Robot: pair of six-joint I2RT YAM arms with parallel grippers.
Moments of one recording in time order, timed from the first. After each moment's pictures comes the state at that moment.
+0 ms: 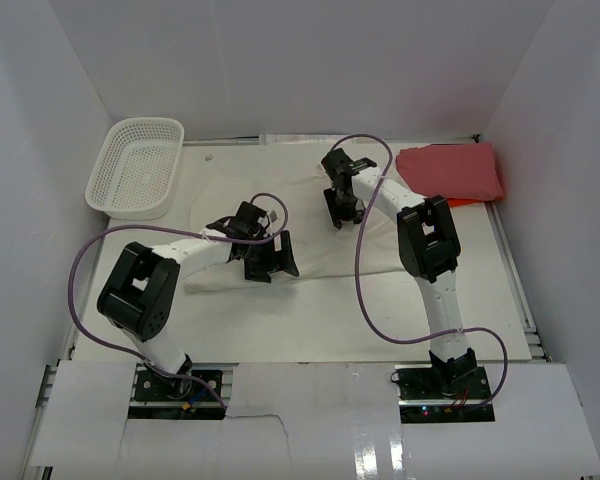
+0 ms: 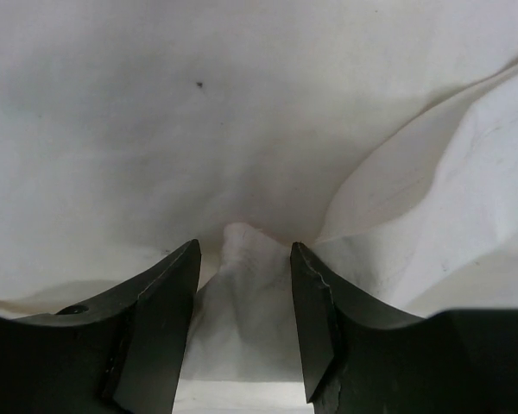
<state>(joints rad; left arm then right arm) -0.51 1.68 0.97 -0.36 0.32 -0.57 0.51 2.27 1.89 -0.90 0.13 0.16</state>
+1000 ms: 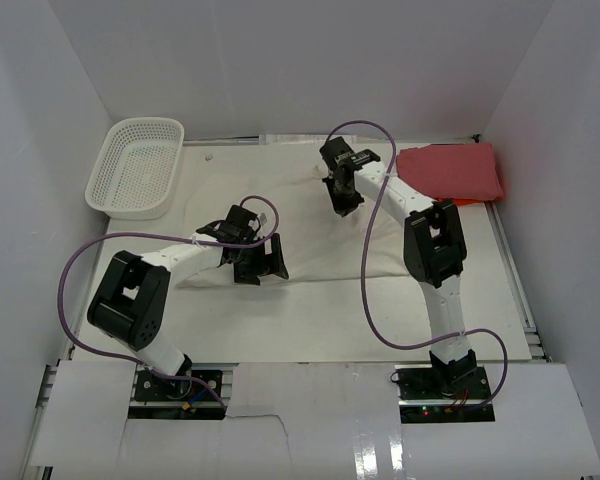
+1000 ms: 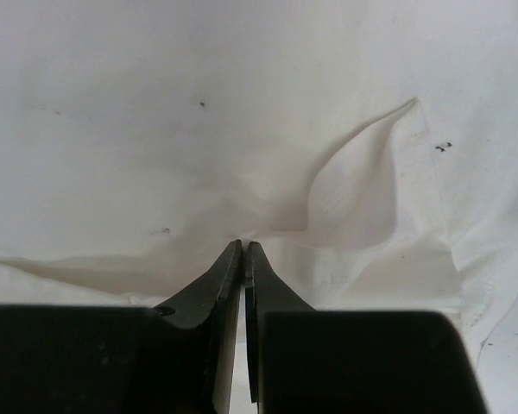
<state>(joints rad) -0.47 1.60 0.89 -0.38 0.29 -0.54 0.53 2.20 1.93 -0.91 0.16 0.16</state>
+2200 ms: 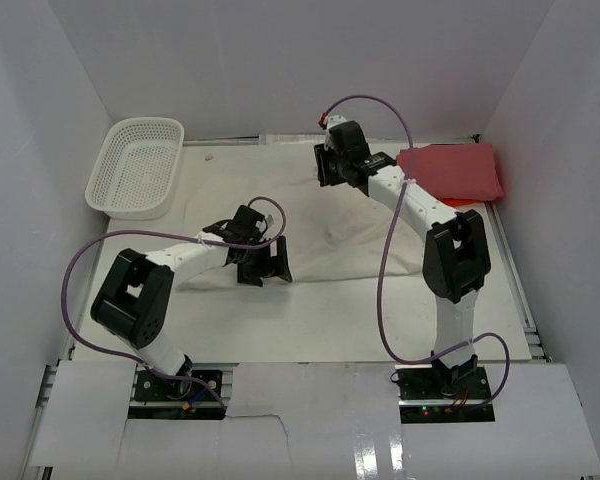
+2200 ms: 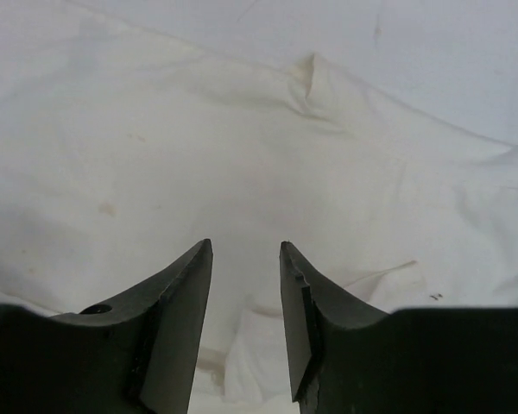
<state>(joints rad) -0.51 1.61 0.92 -0.40 0.28 -0.54 0.54 1.99 1.70 -0.36 0.03 0.12</state>
